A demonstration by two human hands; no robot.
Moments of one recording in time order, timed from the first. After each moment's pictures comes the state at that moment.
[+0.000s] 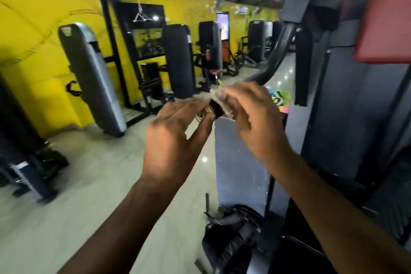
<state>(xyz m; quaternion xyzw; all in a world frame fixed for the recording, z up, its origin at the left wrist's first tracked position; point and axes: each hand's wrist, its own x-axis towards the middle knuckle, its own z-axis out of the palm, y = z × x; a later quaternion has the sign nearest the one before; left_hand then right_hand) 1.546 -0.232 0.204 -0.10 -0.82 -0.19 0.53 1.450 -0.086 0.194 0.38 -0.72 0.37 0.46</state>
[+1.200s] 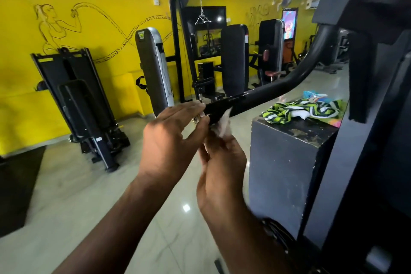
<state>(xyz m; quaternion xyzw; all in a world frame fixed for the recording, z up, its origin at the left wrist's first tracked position) 1.548 -0.200 0.208 0.02 -0.83 -0.10 0.55 1.511 -0.129 0.177 0.03 -0.28 0.95 -0.17</state>
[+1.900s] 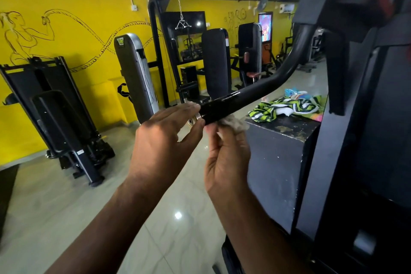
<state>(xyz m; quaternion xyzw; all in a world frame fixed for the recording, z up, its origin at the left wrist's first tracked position) 1.553 -0.213 0.211 -0.03 -0.86 -0.08 0.51 1.480 -0.138 0.172 0.05 -0.13 0.99 -0.10</state>
